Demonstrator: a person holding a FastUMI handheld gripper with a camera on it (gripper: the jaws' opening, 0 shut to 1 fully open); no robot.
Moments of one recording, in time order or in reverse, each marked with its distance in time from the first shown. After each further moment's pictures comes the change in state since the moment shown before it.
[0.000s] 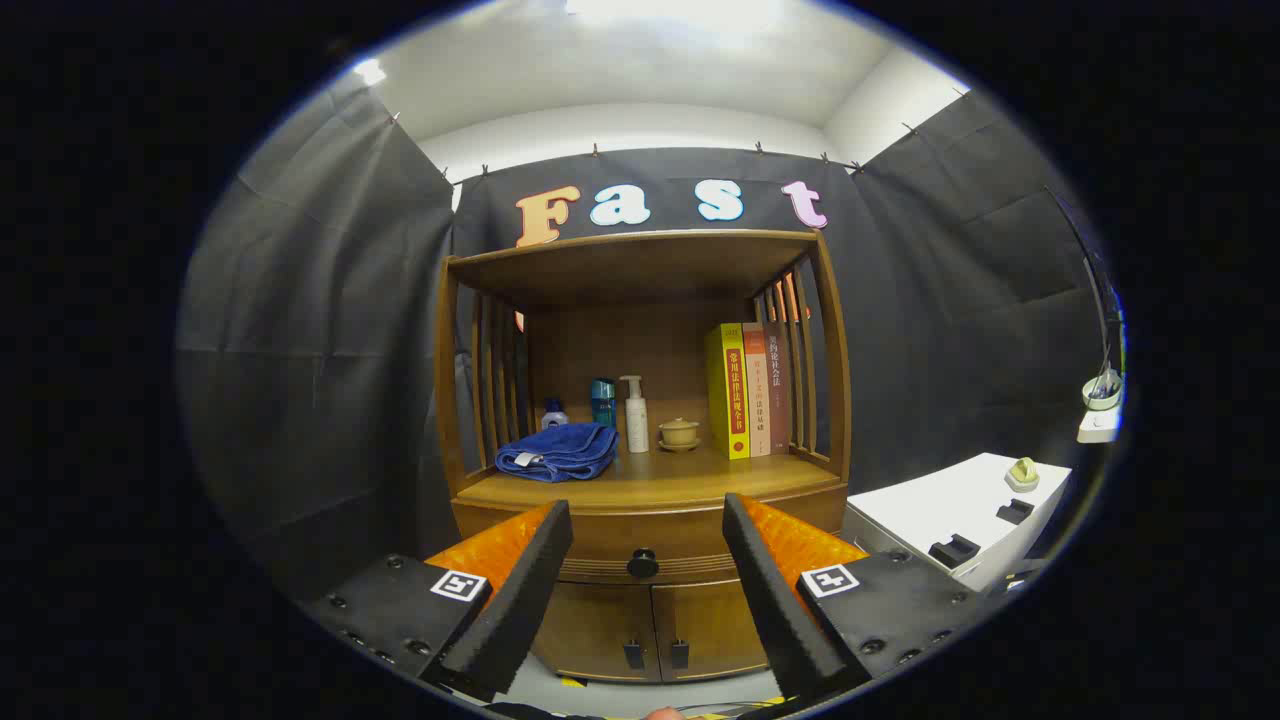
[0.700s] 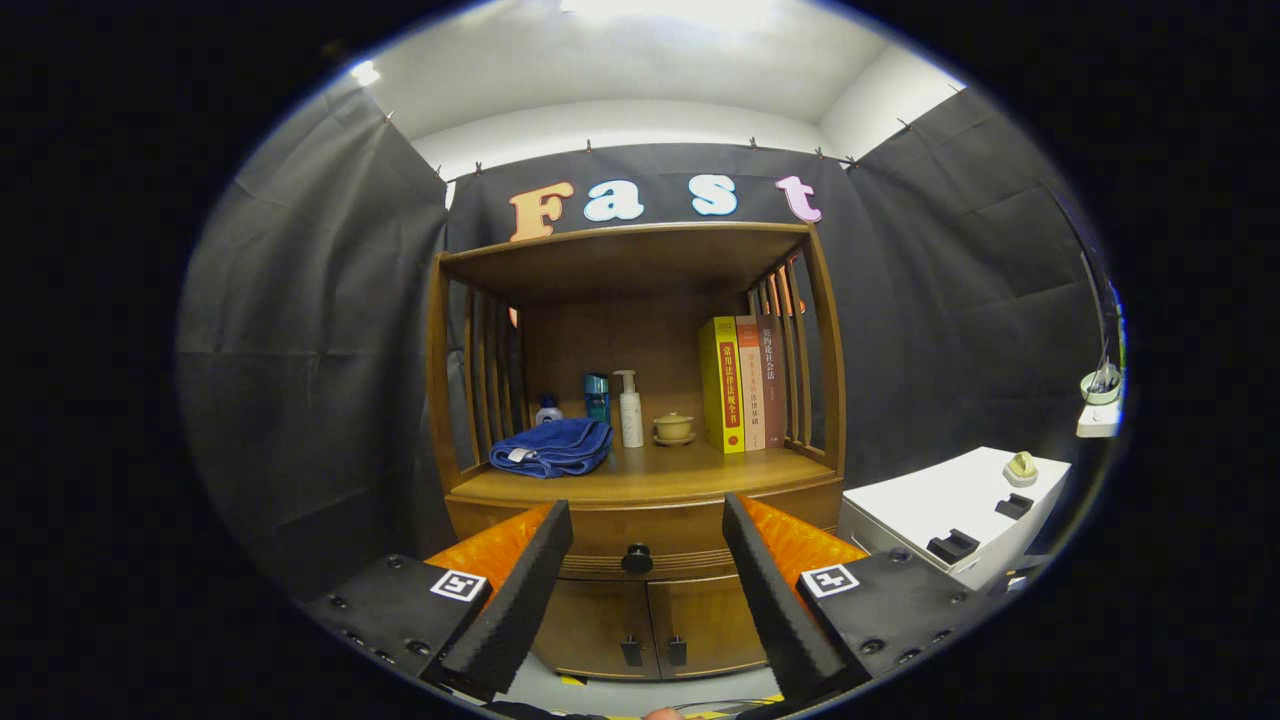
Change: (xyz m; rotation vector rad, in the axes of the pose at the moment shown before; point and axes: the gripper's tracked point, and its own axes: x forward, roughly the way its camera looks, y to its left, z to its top) arm -0.001 -0.004 -0.007 0.005 0.011 -0.012
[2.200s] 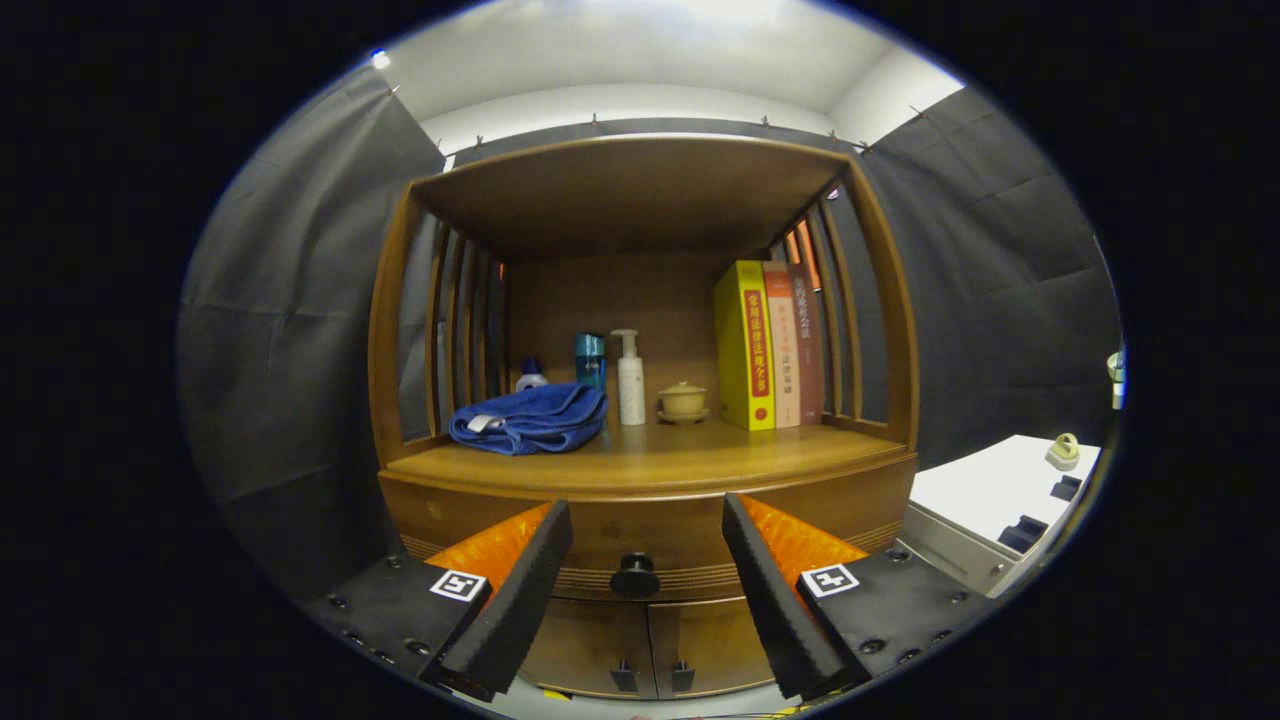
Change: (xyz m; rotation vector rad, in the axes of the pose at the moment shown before) arm 0.144 0.007 -0.097 -0.041 0.033 0.015
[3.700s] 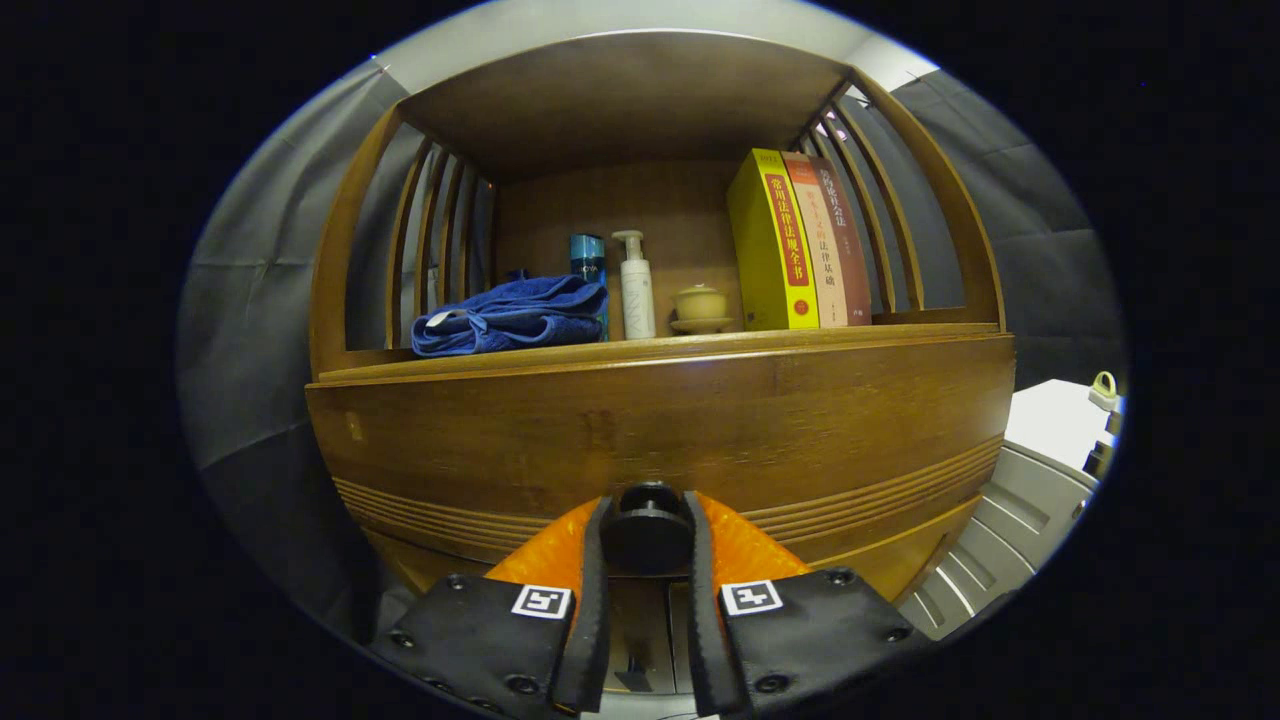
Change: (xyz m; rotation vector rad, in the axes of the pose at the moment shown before) arm 0.070 0.003 -0.103 0.044 0.129 0.016
